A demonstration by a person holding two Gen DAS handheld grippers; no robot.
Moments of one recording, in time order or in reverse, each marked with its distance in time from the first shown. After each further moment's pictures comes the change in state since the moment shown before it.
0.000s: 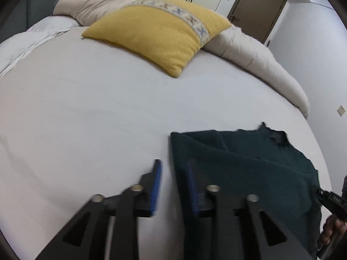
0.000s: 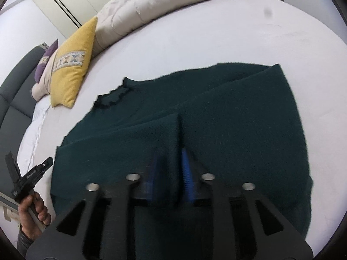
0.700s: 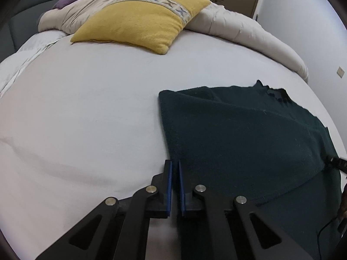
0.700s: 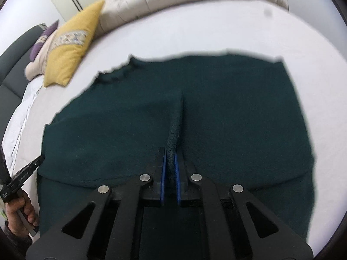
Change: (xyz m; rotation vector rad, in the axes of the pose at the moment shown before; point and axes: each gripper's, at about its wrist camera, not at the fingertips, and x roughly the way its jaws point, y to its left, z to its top) left arm 0.007 -0.015 -0.041 0.173 0.059 0.066; right arm 0.002 0.018 -0.028 -0.092 0.047 -0.089
